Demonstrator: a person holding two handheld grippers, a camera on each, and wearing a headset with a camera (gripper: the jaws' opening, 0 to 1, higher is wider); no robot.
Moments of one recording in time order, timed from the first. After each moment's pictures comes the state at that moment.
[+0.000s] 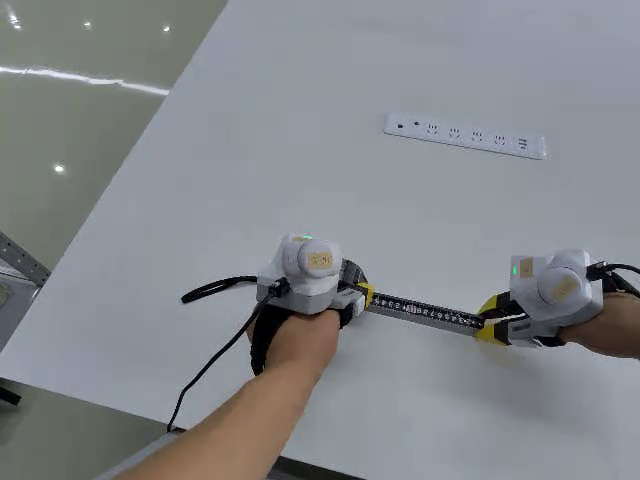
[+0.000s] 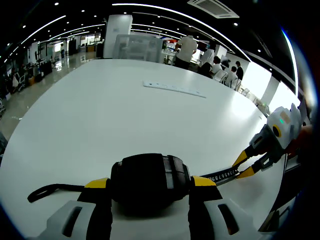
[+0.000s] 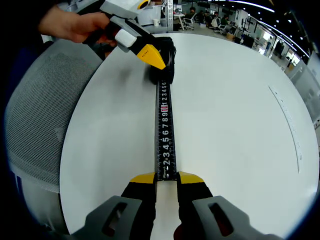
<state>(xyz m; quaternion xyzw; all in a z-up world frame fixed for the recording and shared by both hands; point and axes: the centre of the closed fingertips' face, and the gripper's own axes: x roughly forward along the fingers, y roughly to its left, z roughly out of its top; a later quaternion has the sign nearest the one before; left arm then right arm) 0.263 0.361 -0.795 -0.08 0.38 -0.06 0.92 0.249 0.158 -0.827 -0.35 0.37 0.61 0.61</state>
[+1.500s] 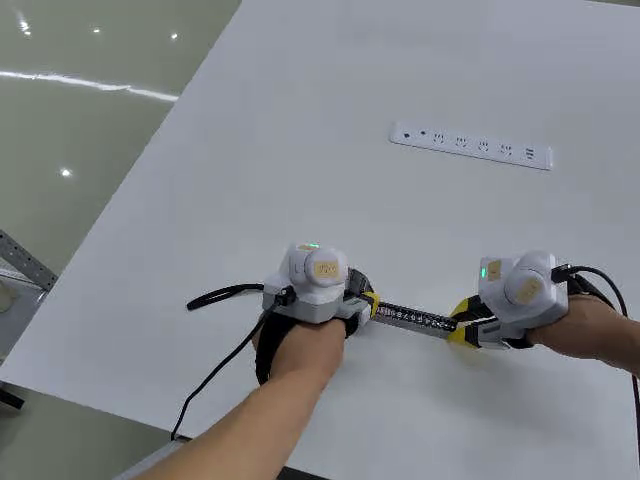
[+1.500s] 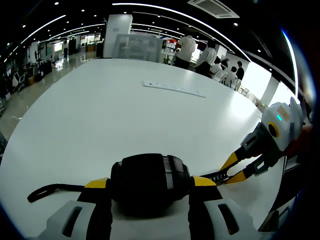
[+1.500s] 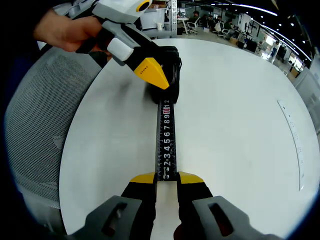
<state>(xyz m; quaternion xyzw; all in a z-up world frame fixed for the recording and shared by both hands) 0.263 0.360 -0.795 -0.08 0.39 -0.06 0.92 0.249 0.206 -0.825 -0.35 0.36 0.62 0.60</state>
